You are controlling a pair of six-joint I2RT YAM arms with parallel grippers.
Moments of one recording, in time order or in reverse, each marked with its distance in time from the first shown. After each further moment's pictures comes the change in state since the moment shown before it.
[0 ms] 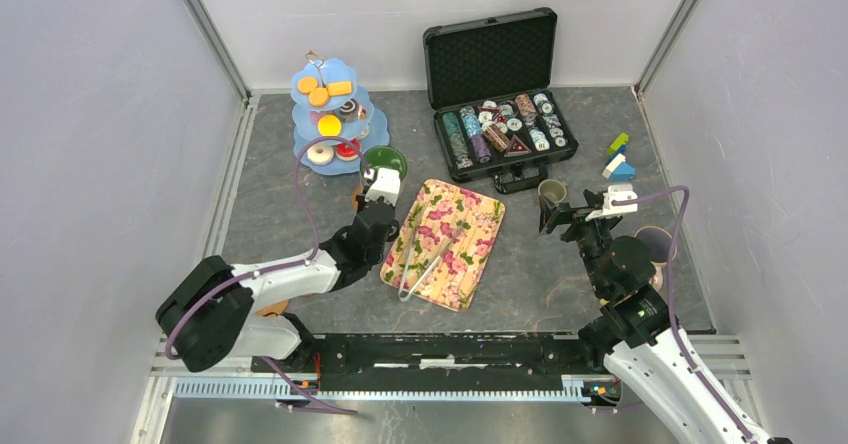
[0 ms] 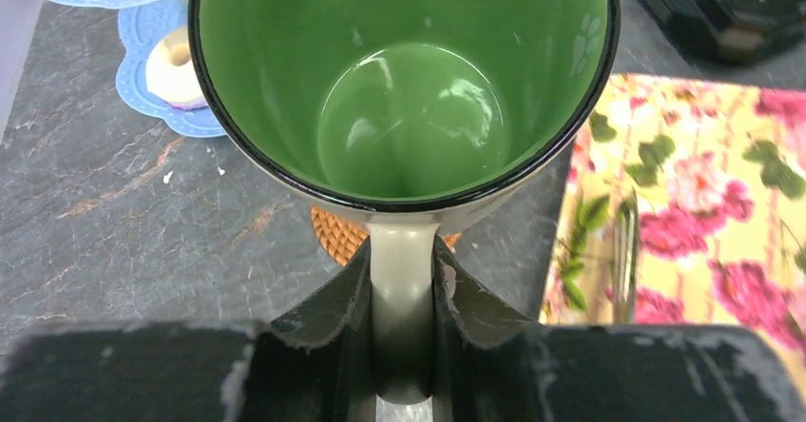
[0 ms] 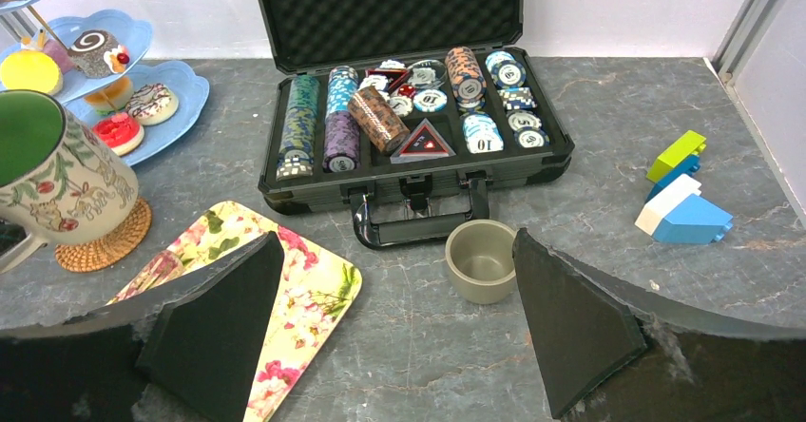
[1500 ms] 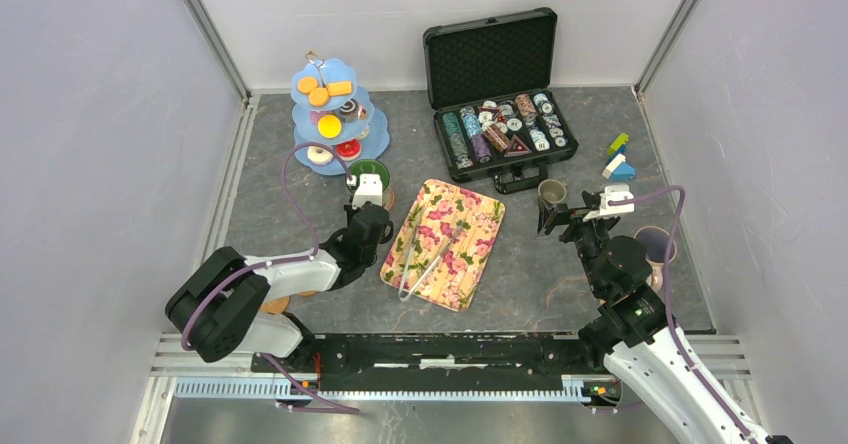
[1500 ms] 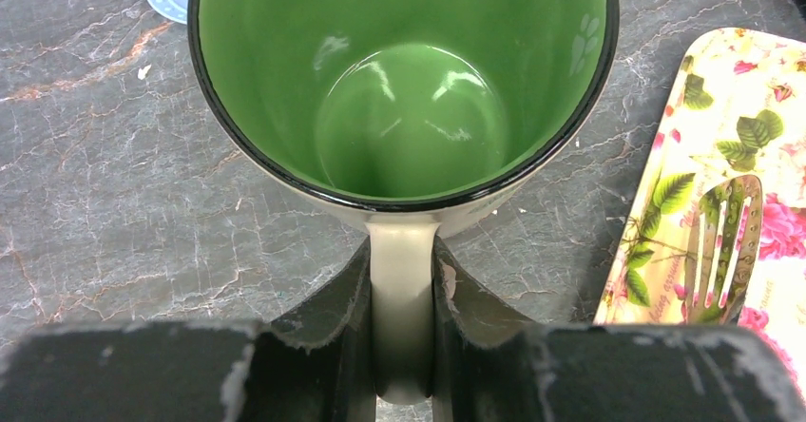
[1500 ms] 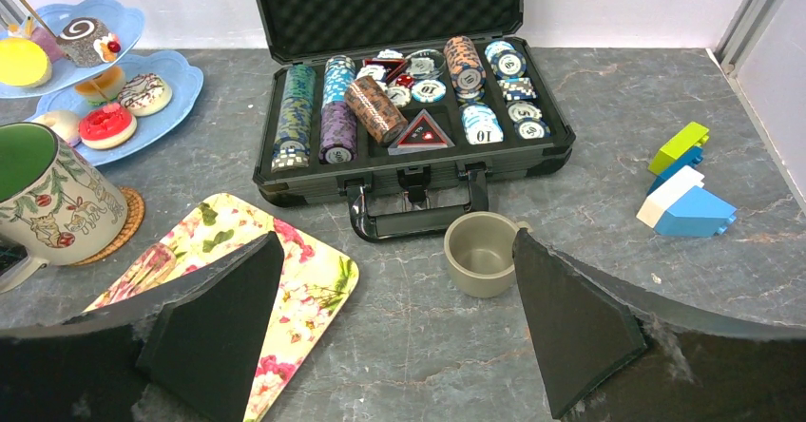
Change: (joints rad) left arm 0.098 0.084 -0.074 0.049 0.013 -0.196; right arm 0.000 0.008 -0.021 0.013 0.001 0.000
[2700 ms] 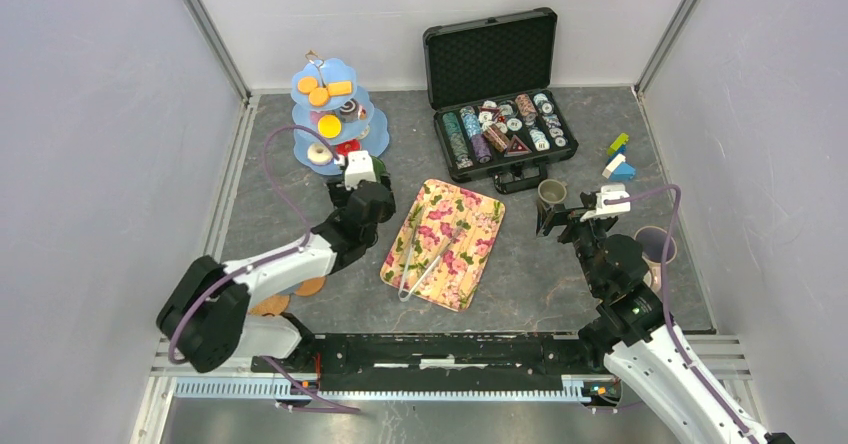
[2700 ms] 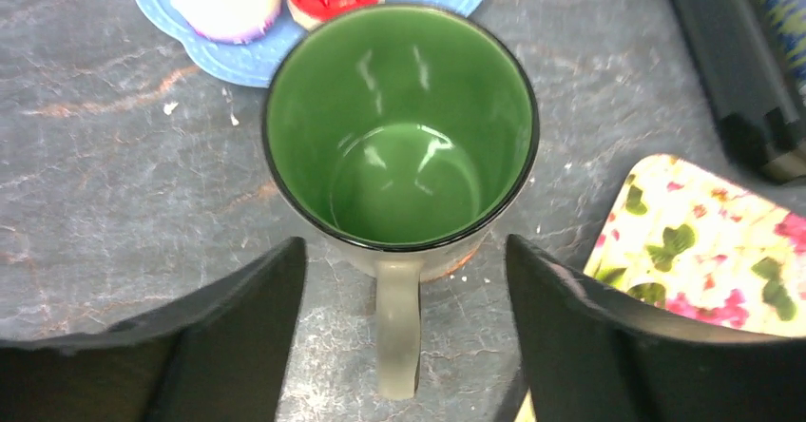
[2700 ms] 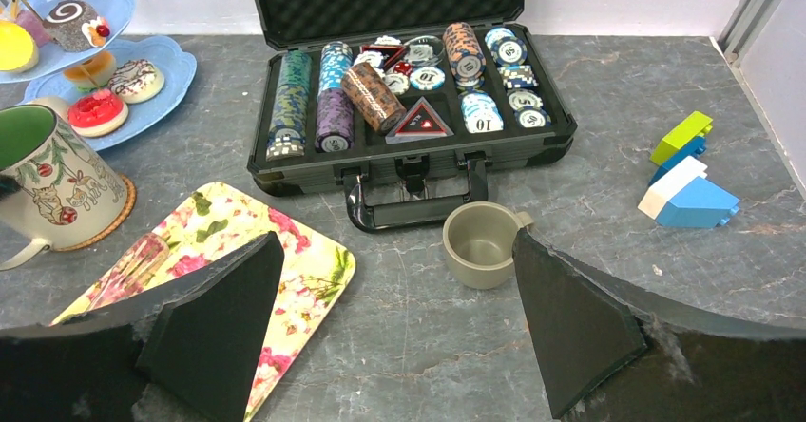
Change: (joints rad) left arm 0.031 -0.024 0.153 -0.171 -0.028 -0.112; right arm 0.000 0.015 -0.010 0.001 0.000 0.000
